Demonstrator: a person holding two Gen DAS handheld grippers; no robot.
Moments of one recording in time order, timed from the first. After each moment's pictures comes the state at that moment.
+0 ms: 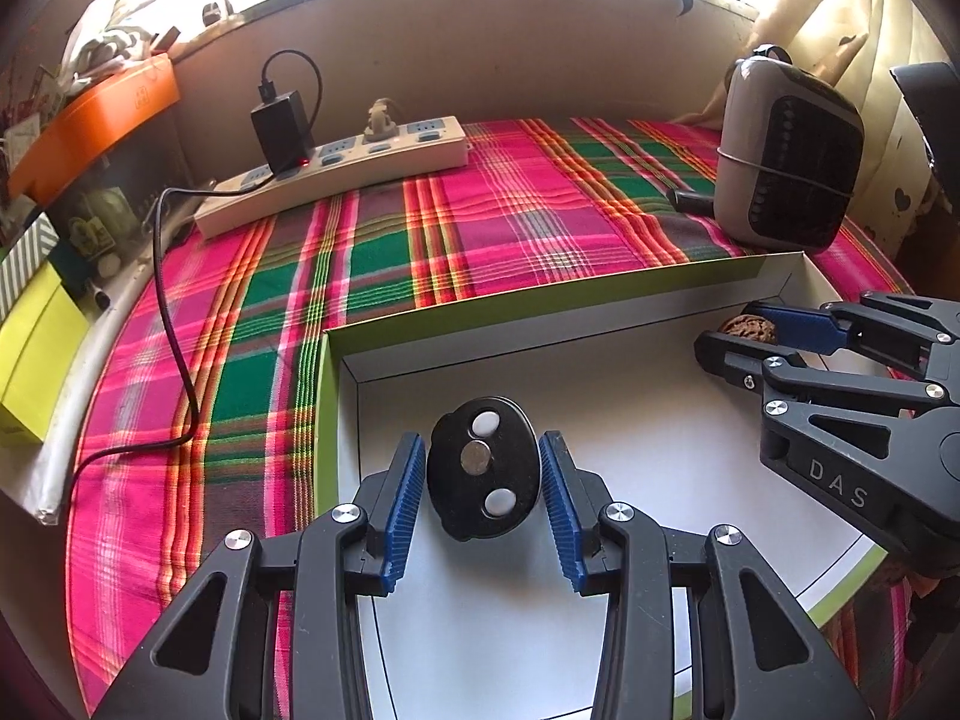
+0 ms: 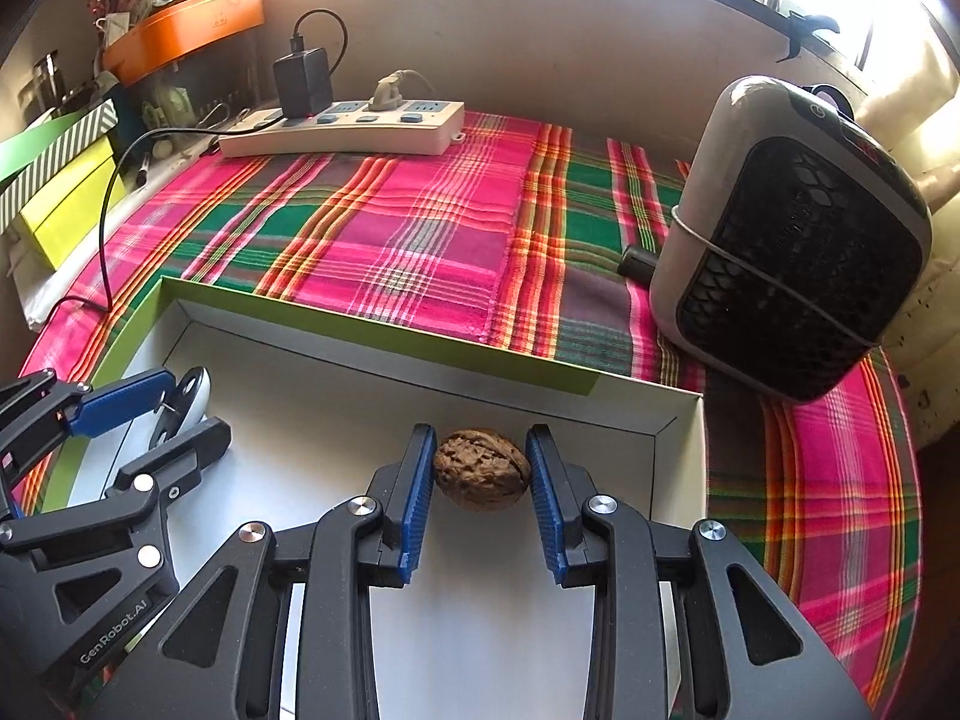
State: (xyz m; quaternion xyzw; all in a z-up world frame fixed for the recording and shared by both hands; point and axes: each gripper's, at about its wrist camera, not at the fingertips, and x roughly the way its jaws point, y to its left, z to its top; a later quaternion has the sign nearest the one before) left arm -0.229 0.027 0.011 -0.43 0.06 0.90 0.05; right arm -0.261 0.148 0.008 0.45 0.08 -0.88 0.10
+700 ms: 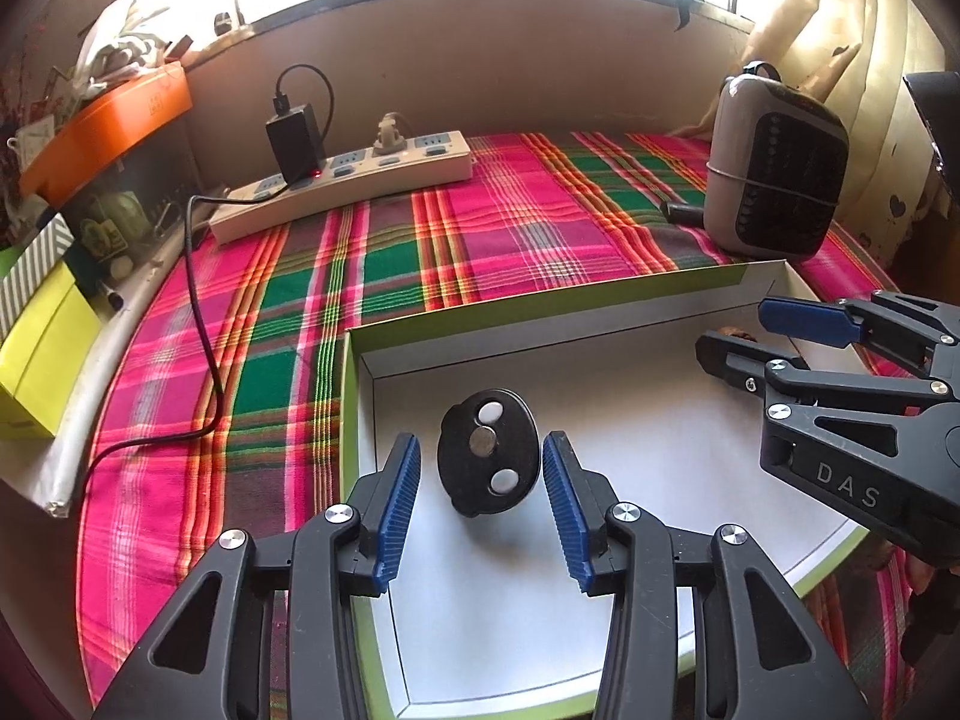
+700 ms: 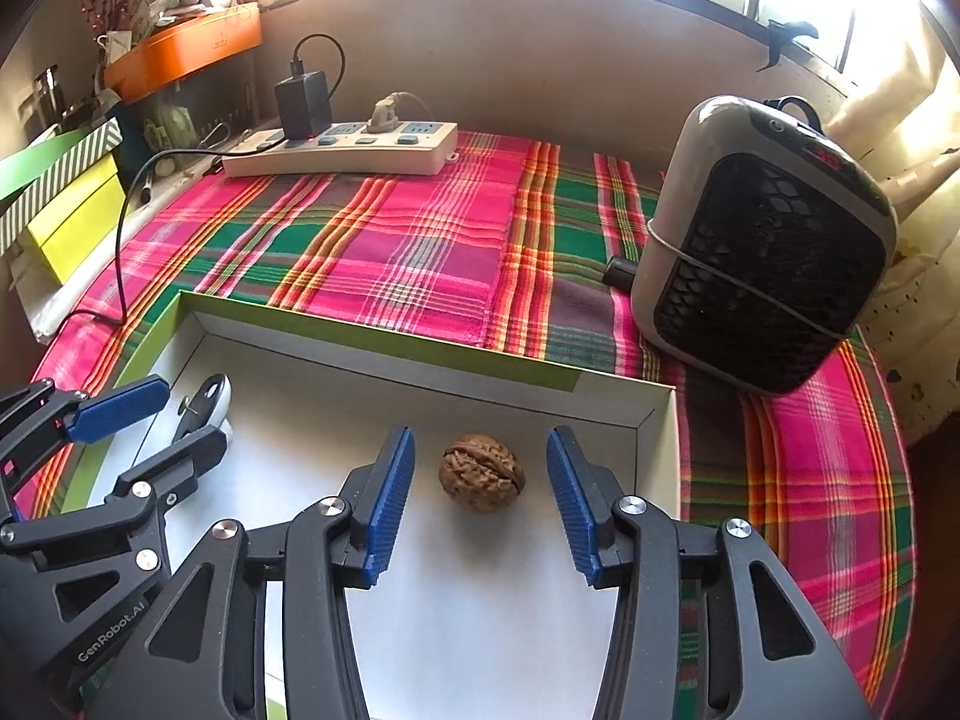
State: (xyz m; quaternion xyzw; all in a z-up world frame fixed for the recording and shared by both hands) left arm -0.216 0.024 0.024 -0.42 0.06 0.90 0.04; right arm -0.248 0.150 0.020 0.43 0.07 -0.89 0.10
